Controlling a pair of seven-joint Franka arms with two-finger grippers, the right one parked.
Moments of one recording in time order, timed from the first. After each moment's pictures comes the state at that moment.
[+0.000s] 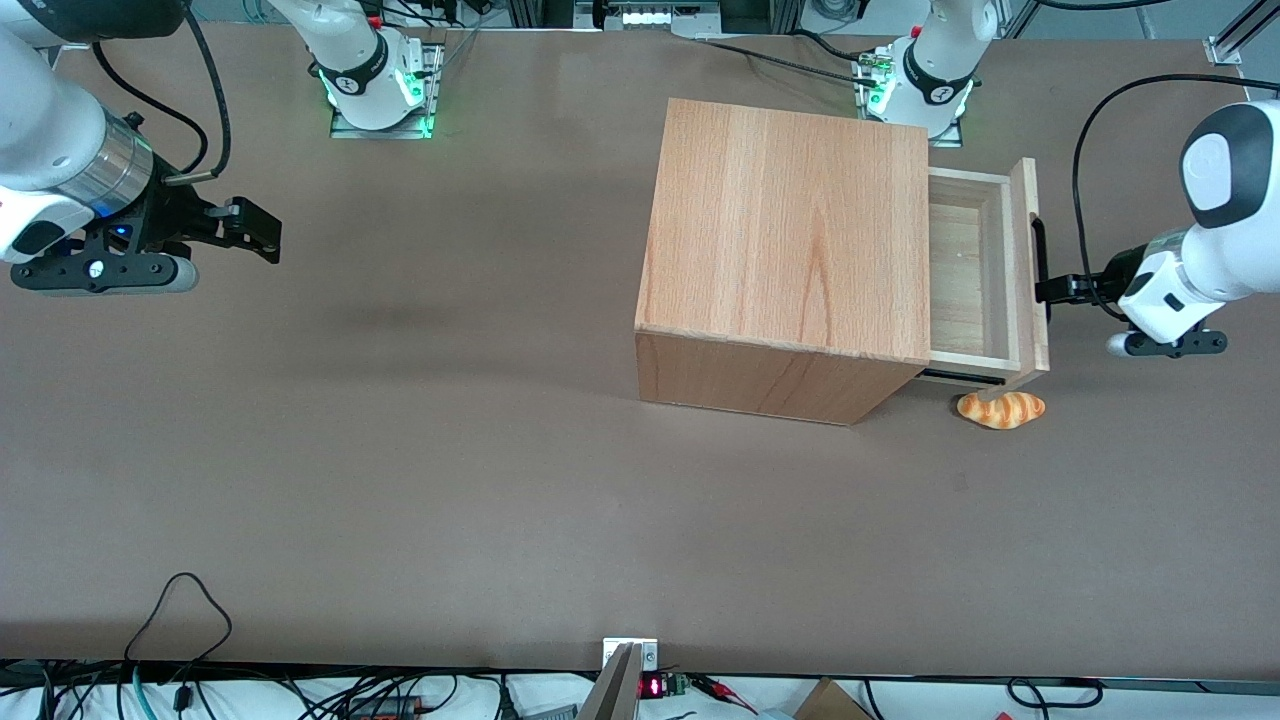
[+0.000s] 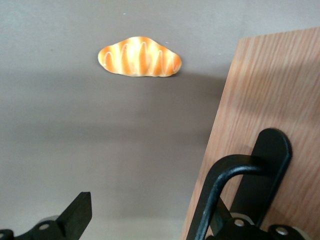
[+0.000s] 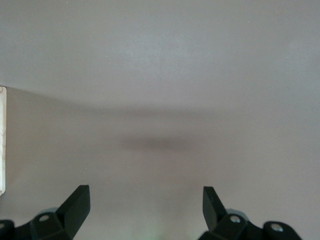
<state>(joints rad) 0.27 0.11 -0.12 -1.98 -0.06 1.85 0.09</state>
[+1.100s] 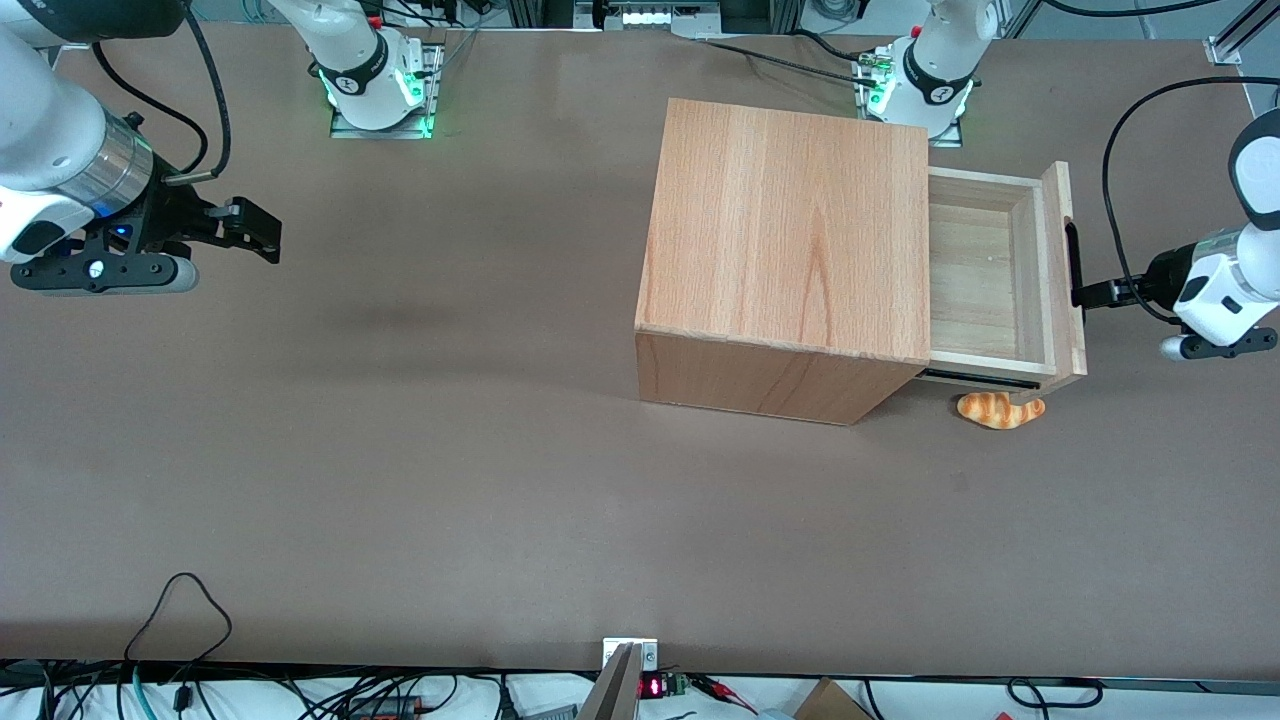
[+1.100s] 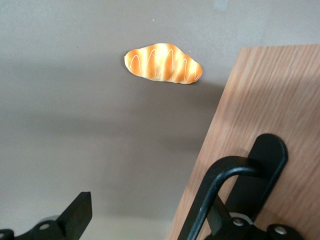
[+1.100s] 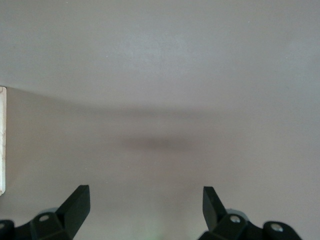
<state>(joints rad) 0.36 0.13 -0.12 -1.94 -0.10 1.83 0.09</state>
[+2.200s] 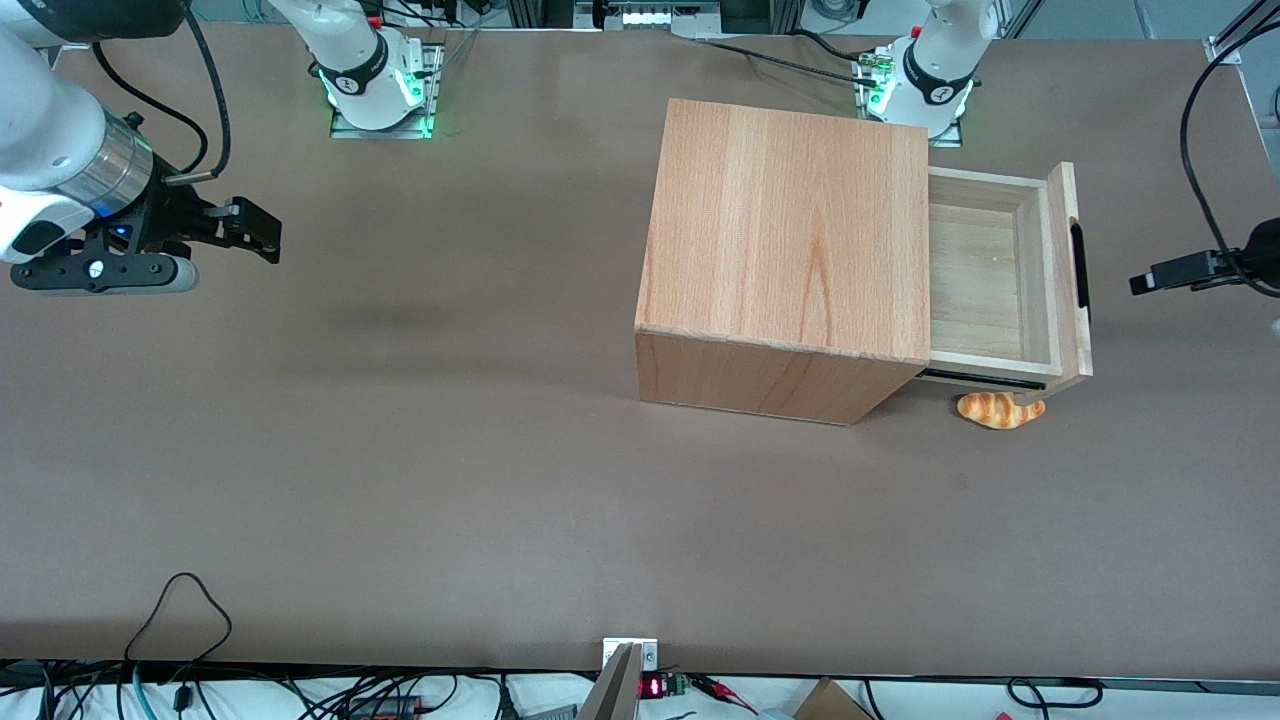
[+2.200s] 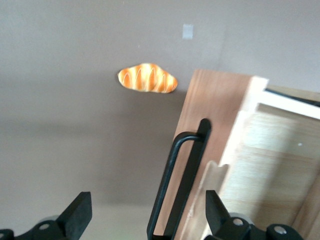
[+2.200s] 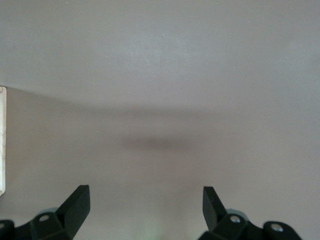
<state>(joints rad) 0.42 0.14 -0.14 -1.66 -0.17 1.60 0.17</state>
